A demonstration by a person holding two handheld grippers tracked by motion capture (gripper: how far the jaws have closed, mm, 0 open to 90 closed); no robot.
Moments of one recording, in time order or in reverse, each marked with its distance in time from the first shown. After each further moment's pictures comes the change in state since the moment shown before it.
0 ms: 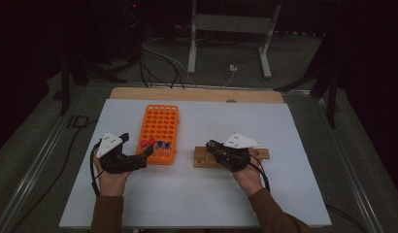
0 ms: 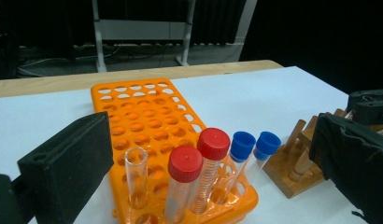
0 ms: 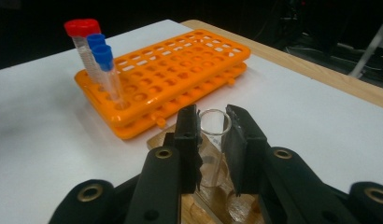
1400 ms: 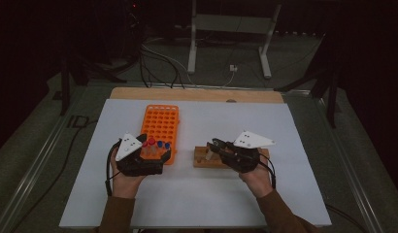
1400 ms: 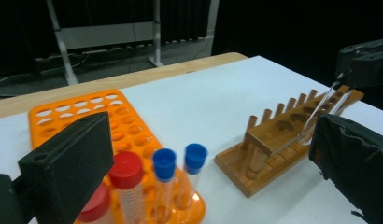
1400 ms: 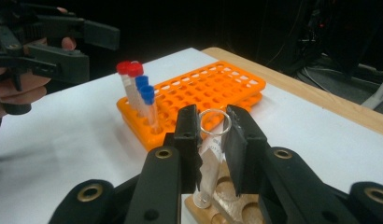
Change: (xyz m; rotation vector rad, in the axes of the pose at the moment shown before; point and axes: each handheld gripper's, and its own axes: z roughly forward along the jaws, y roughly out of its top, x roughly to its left) left arm -0.044 0.008 0.014 0.017 -0.112 0.116; right arm 0.005 0.023 -0.038 -0.068 0.085 -0.004
